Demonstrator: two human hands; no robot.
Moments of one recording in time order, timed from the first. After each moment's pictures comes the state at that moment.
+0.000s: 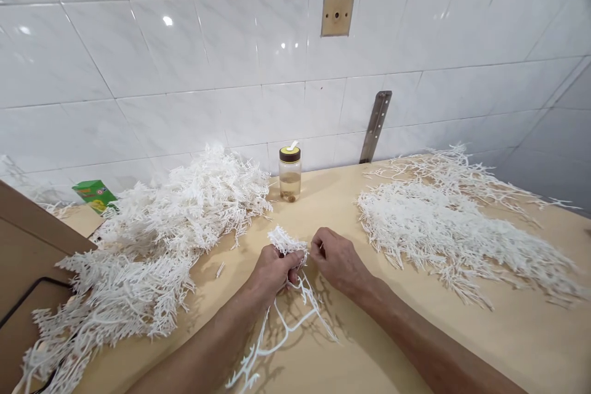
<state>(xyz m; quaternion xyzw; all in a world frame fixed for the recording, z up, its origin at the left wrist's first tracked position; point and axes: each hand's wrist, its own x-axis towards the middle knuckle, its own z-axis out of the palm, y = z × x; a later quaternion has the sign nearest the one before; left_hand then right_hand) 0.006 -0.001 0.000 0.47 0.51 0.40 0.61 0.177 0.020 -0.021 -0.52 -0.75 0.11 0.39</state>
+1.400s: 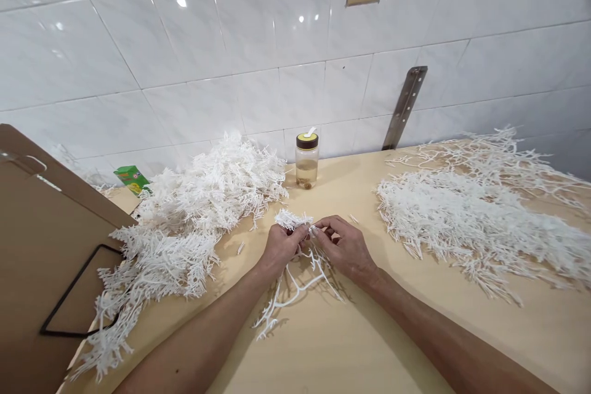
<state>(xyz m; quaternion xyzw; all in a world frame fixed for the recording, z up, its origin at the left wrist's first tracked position) -0.002 0.011 -0.004 0.50 0.56 0.45 0.49 0.154 0.009 -0.024 -0.44 -0.70 0.23 0.51</state>
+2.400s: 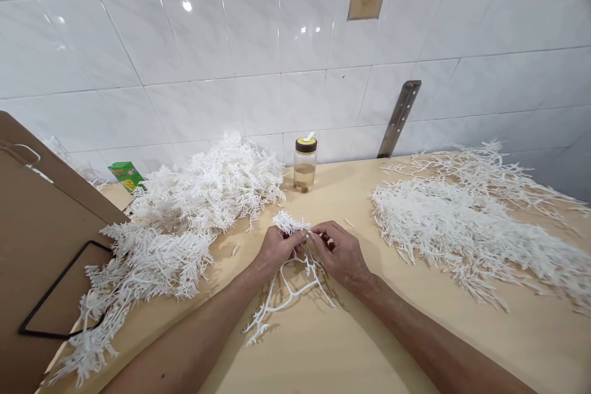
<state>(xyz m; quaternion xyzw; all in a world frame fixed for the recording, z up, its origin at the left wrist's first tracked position) -0.008 0.013 -0.010 0.53 0.51 0.45 0.51 0.154 0.006 -0.028 -0.42 -0.74 0.16 0.50</state>
